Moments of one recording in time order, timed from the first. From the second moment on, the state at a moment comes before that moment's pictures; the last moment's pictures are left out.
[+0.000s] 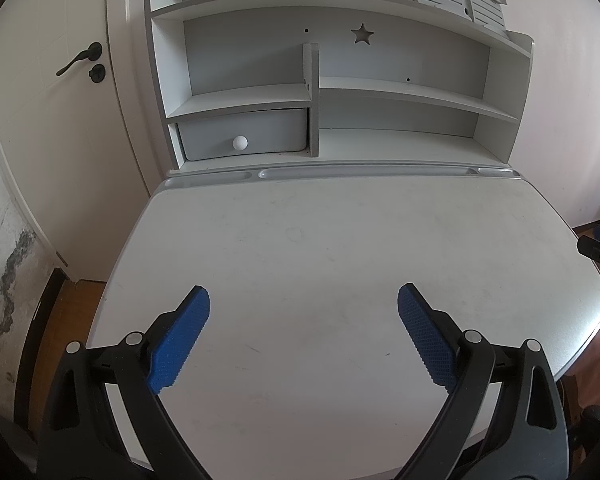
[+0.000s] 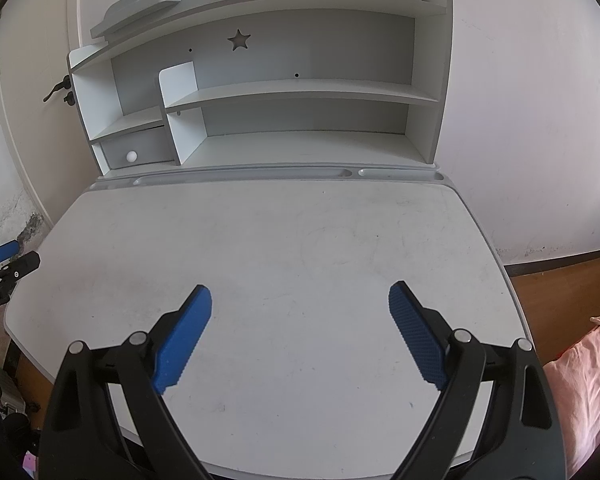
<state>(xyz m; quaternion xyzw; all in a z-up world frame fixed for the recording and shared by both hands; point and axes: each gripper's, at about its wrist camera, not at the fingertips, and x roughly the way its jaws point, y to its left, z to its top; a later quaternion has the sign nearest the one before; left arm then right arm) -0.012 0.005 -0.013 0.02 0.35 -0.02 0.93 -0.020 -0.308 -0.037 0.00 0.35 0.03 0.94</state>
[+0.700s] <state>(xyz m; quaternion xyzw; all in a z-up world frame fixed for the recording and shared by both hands) -0.015 0.004 -0.012 0.02 0.36 -0.02 0.93 -0.020 -0.310 -0.037 0.00 0.35 0.03 0.94</state>
